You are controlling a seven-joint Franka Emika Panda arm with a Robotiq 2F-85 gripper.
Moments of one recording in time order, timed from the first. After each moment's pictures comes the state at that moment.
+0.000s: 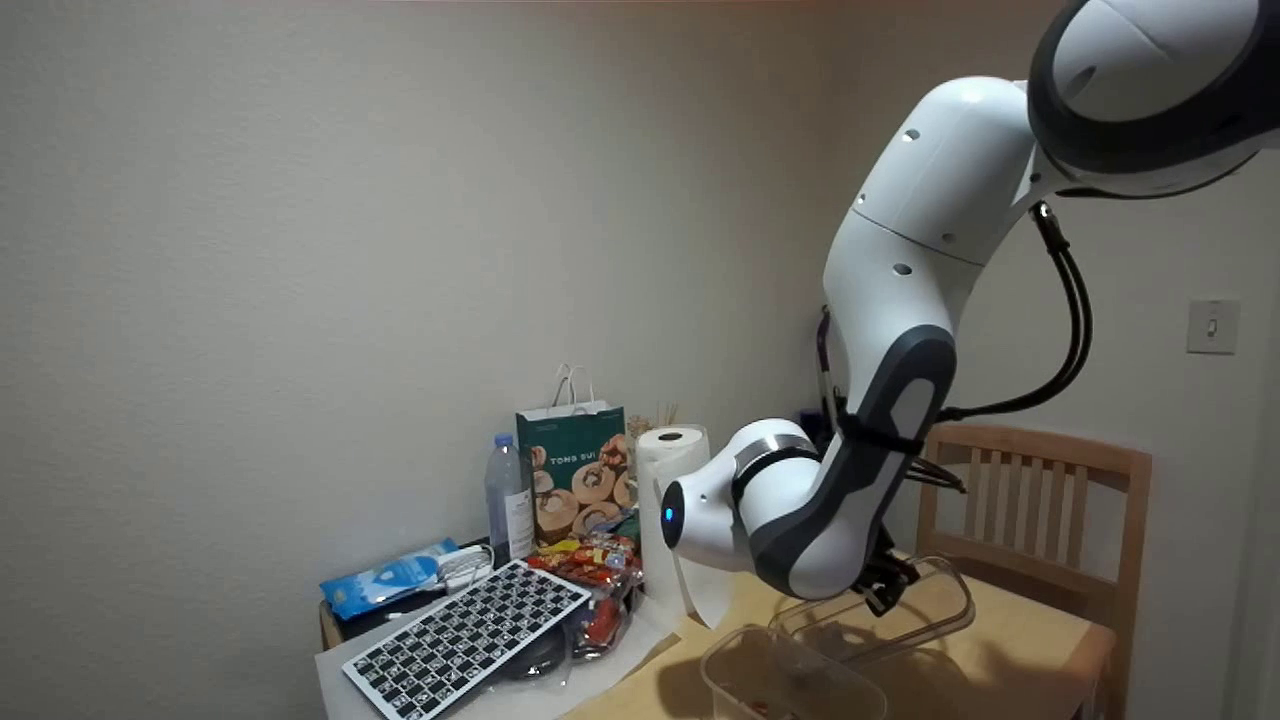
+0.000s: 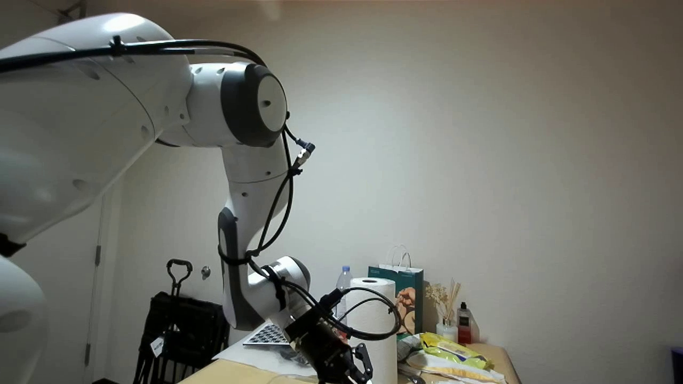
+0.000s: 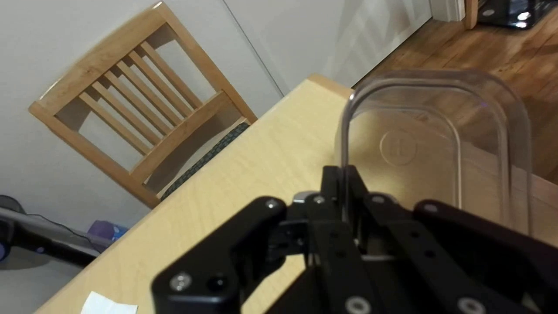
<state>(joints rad) 0.07 0.61 0.05 -2.00 -1.03 1.71 0.09</state>
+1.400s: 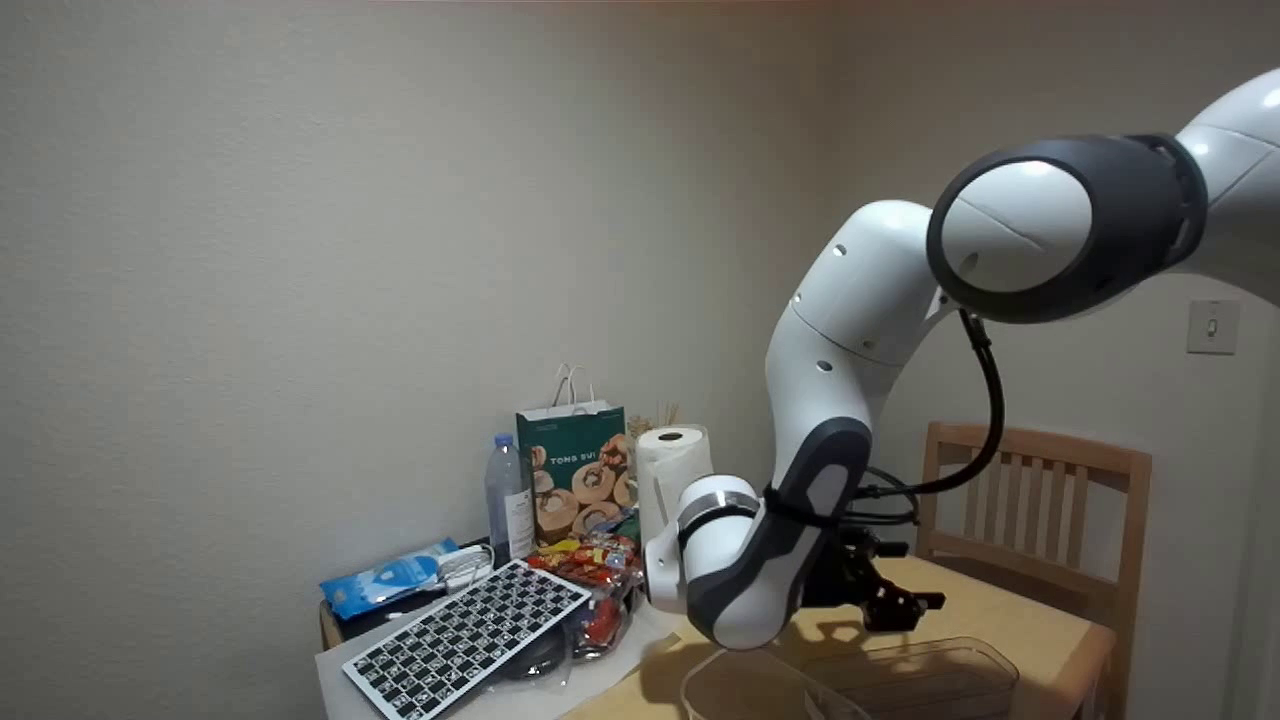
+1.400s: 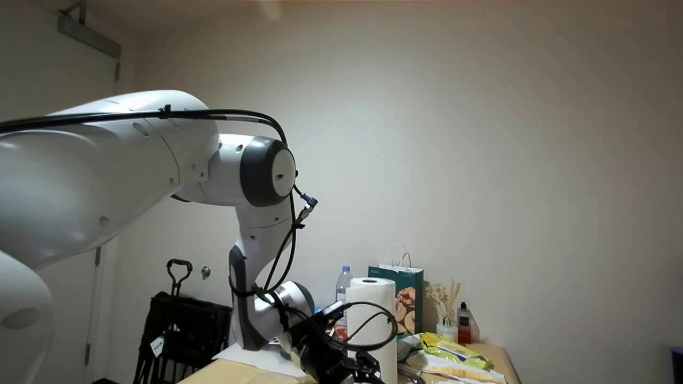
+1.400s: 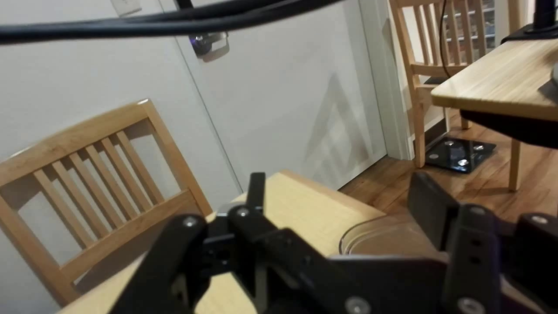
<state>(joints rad) 0.09 0.90 0.06 -1.67 -0.95 1.28 -0.08</state>
